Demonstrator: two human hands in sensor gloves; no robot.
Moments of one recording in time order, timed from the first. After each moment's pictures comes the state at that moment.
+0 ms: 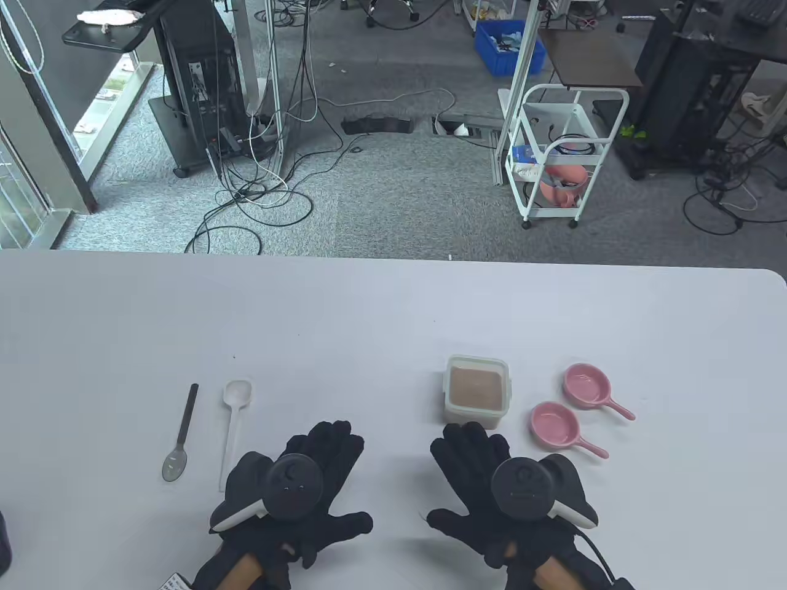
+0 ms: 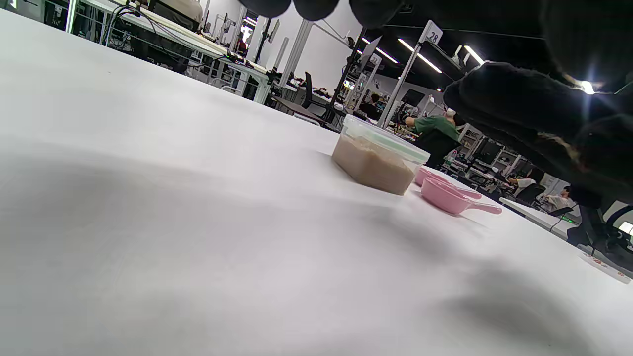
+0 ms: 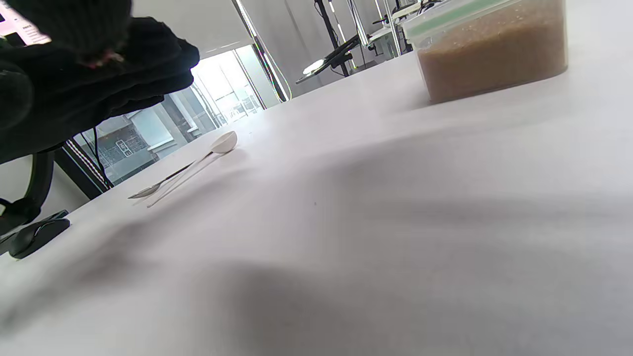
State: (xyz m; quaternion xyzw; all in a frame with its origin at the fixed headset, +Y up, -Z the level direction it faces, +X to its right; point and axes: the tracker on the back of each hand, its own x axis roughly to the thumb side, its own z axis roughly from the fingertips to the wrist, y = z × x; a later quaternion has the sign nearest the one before) left_hand -0.148 -0.684 -0.254 -0.11 -0.23 0.18 0.95; right_hand 0.158 -0.688 -0.267 0.28 0.10 0.93 0.23
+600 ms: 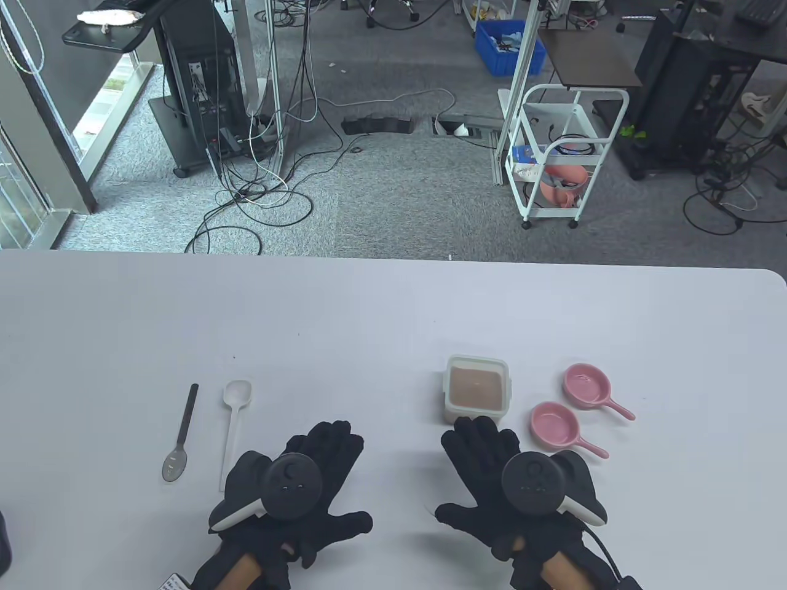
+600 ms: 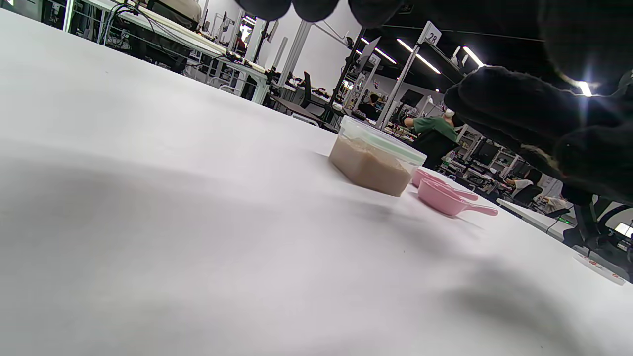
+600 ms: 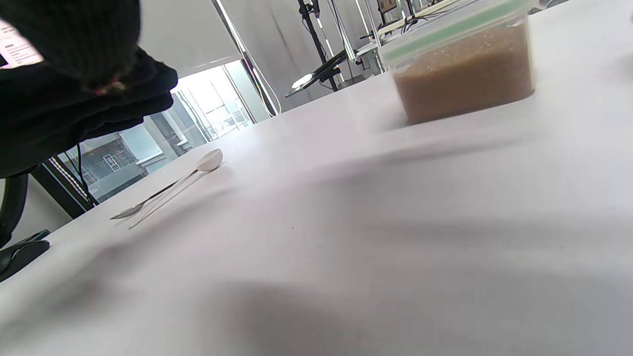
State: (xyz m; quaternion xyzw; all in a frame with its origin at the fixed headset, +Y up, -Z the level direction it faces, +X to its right) left_hand -0.147 -0.684 -0.253 -0.11 -0.23 0.19 0.95; right_hand 0.173 -0.684 -0.274 0.26 0.08 0.93 0.24
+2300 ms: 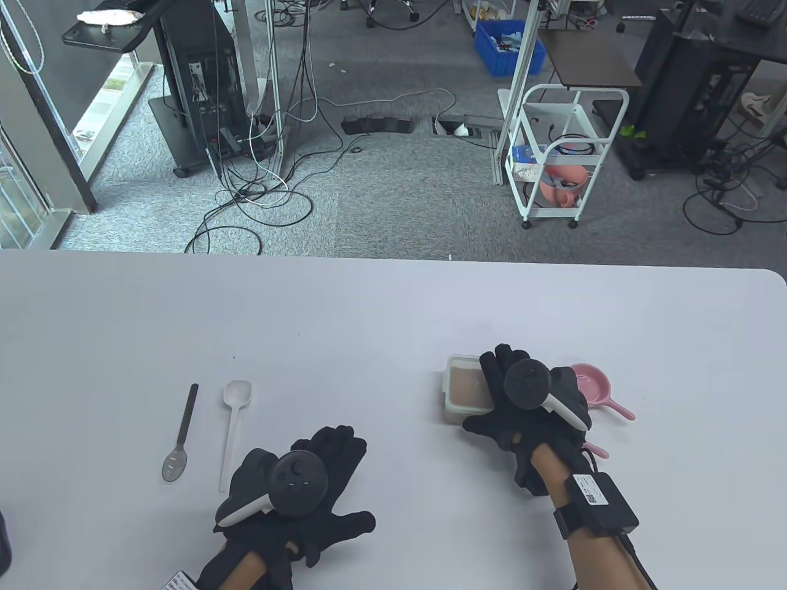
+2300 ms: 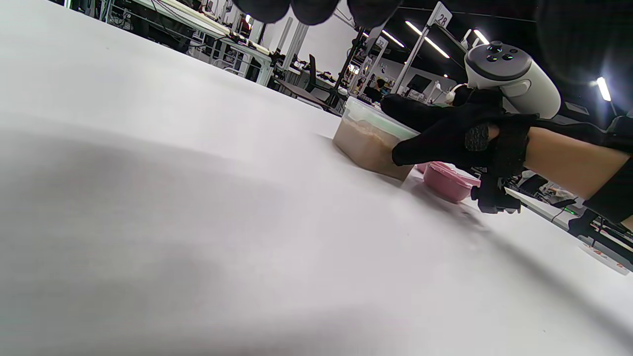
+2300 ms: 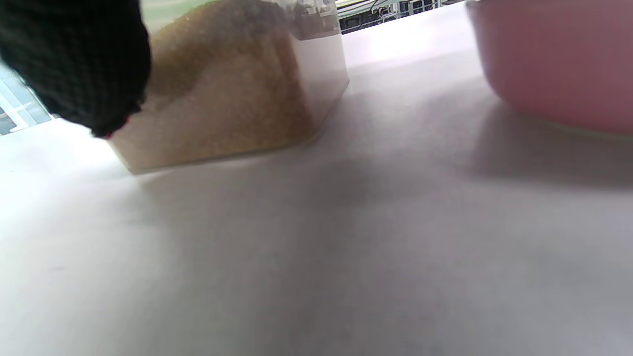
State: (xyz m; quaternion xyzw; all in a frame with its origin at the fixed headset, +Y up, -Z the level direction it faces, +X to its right) left_hand -0.143 -0.689 -0.257 -0.14 -0.23 0.18 0.95; right_hand 0.207 -0.729 -0.417 0.10 0.10 0.98 0.16
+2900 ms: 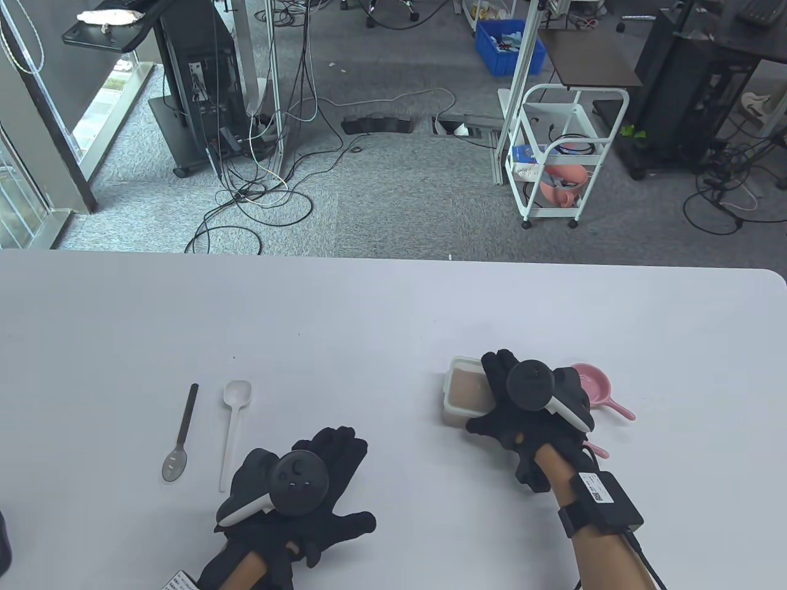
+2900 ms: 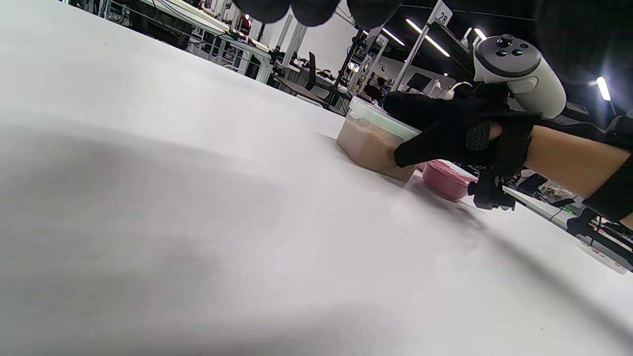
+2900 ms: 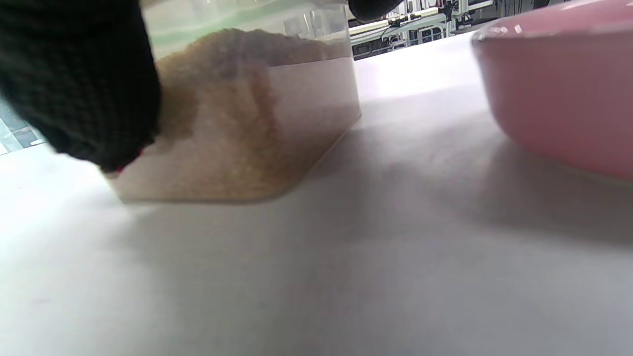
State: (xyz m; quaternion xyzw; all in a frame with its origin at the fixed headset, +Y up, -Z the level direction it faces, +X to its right) left_hand -0.142 -0.690 -0.258 -0.14 -0.23 0.19 0.95; right_hand 0.209 -0.725 -0.414 0.12 0.06 0.98 0.16
